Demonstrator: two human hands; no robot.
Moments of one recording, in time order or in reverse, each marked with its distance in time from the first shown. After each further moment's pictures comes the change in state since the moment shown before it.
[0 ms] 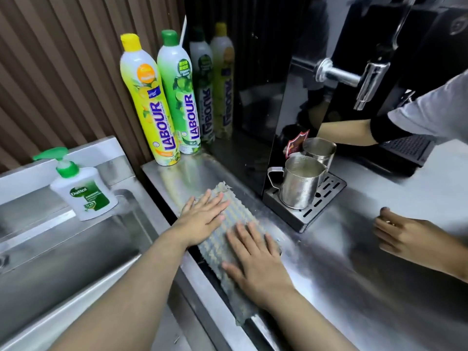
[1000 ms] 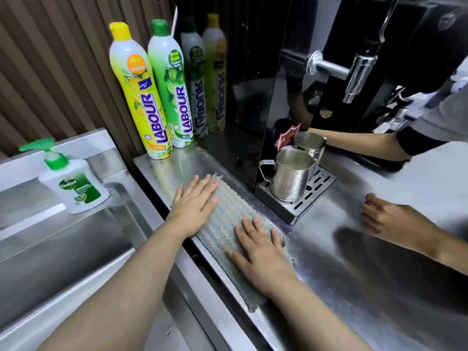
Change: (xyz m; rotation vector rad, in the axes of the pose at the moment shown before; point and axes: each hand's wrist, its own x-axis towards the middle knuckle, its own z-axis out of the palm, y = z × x) left_hand 0.000 0.017 -0.008 -0.115 0.193 -0.102; right_hand -0.005 0.014 -0.016 0.063 -0.155 0.014
